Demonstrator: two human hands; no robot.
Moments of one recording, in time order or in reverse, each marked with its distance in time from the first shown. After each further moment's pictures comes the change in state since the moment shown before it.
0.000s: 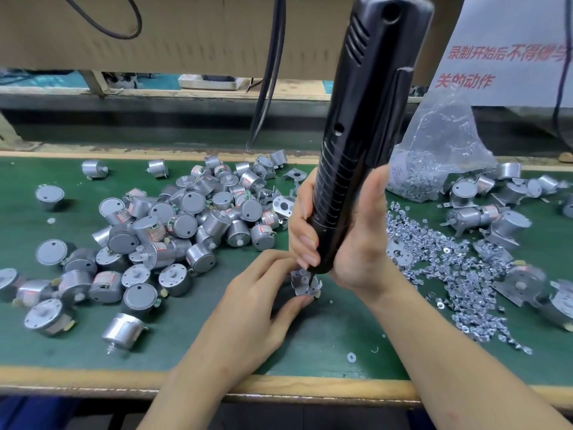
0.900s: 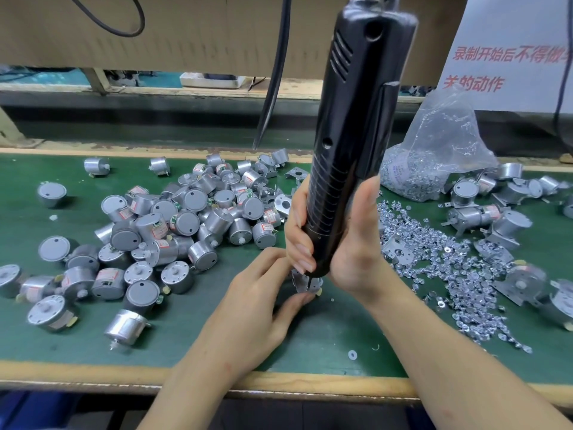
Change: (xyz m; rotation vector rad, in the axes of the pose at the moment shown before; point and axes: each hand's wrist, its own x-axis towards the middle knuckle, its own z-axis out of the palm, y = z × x) left_hand 0.001 0.000 0.000 -0.022 0.009 0.000; right_hand -0.002 0.007 0.002 -0.005 -0.024 0.040
